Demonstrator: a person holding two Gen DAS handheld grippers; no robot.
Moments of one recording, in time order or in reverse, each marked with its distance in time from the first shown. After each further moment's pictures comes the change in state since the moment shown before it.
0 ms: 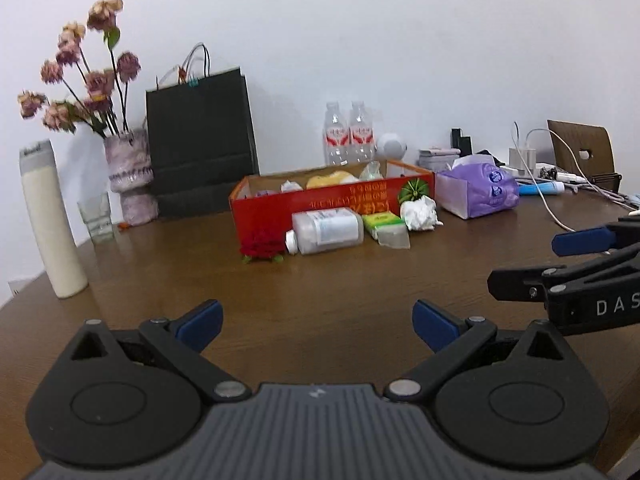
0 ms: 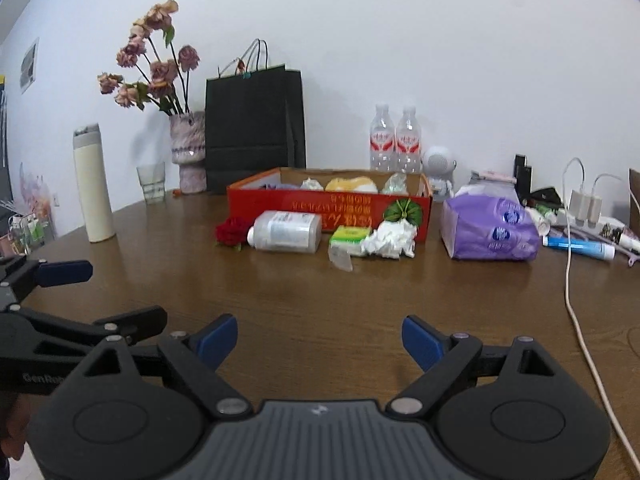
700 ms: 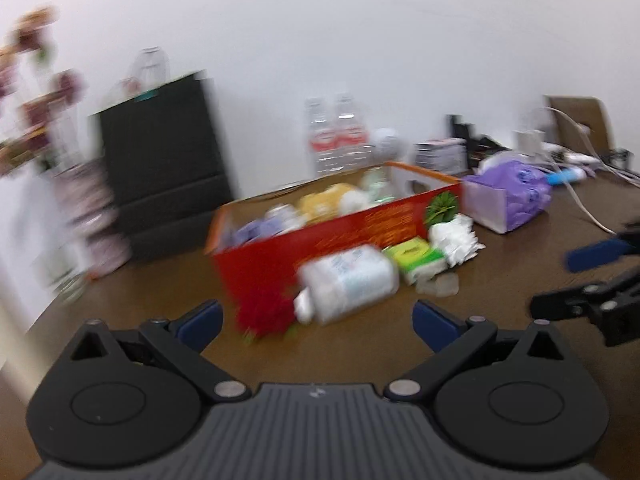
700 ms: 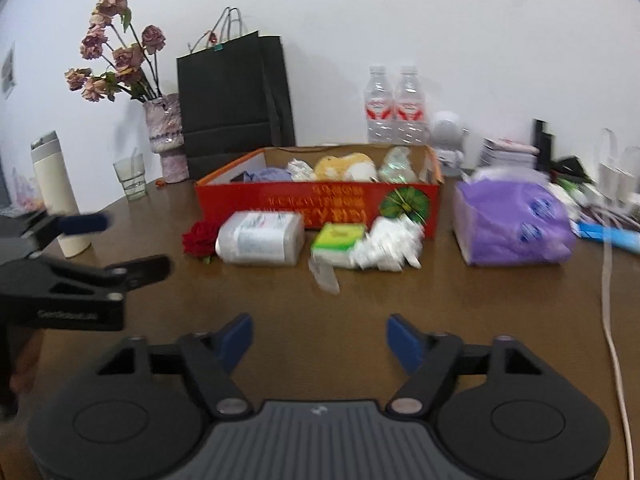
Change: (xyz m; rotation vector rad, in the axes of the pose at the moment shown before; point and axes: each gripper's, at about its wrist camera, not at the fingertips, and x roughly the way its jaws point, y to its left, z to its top) left arm 0.125 0.031 0.073 0.186 0.022 -0.140; right arm 0.099 -0.034 0.056 0.032 0.120 0.061
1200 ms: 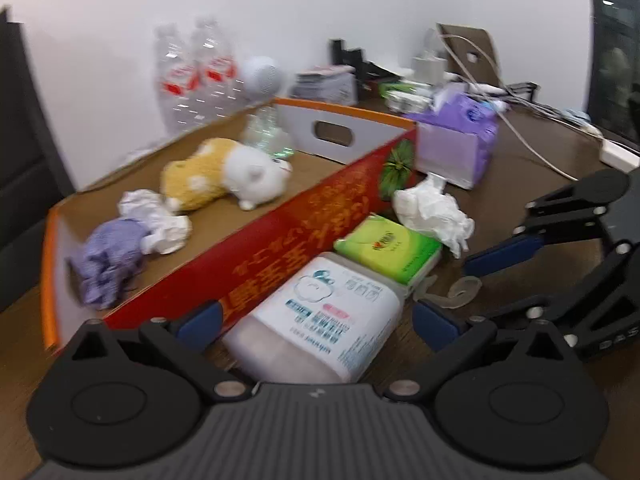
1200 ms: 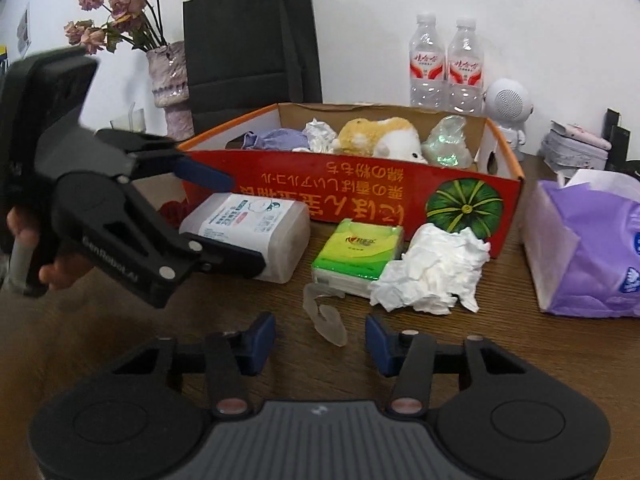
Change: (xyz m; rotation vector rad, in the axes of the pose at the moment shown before) left arm 0.153 0.034 0.031 0.168 0.211 -0.457; right arm 0.106 -0.014 0.028 -0.066 0.126 0.066
